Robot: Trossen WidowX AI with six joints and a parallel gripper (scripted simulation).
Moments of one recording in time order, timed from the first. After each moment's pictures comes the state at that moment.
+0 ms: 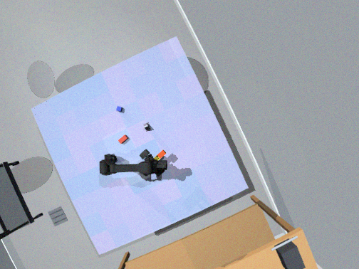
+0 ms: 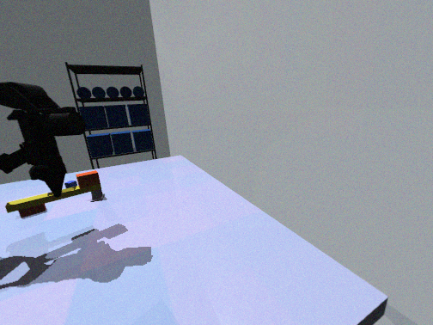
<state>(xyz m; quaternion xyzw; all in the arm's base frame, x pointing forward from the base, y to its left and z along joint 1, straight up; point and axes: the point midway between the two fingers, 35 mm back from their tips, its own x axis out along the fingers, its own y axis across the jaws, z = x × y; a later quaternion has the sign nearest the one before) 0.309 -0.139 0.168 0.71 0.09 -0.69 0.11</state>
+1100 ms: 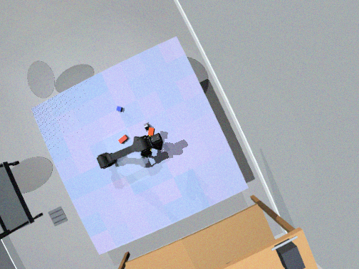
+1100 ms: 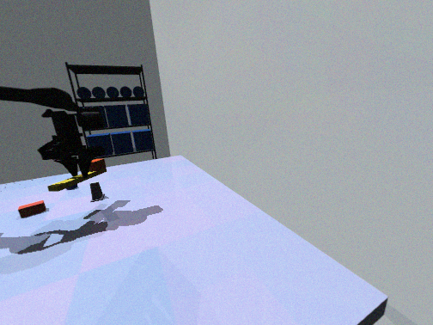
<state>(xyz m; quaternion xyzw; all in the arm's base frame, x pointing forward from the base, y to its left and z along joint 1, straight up) 0.340 -0.014 0.172 0.64 0.32 -0.62 0.34</state>
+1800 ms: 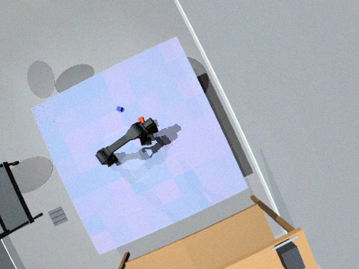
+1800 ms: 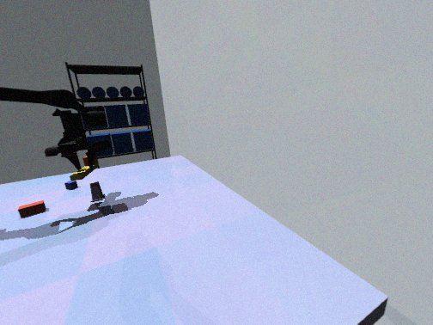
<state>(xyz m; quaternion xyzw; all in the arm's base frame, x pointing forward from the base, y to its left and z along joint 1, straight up) 0.343 0.066 0.176 0.54 0.46 -0.52 0.47</state>
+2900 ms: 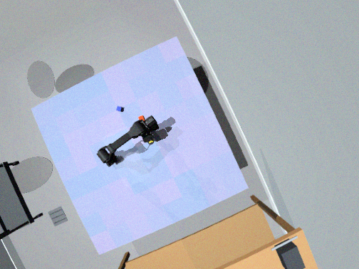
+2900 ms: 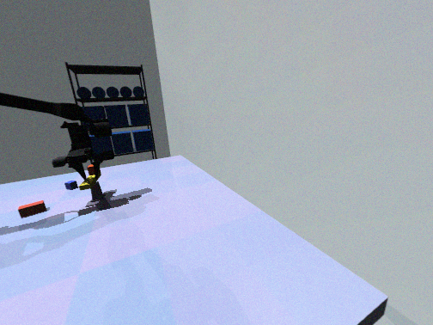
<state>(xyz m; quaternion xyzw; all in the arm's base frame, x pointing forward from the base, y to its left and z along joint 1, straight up) 0.352 0.078 0.135 0.52 0.48 -0.50 0.49</state>
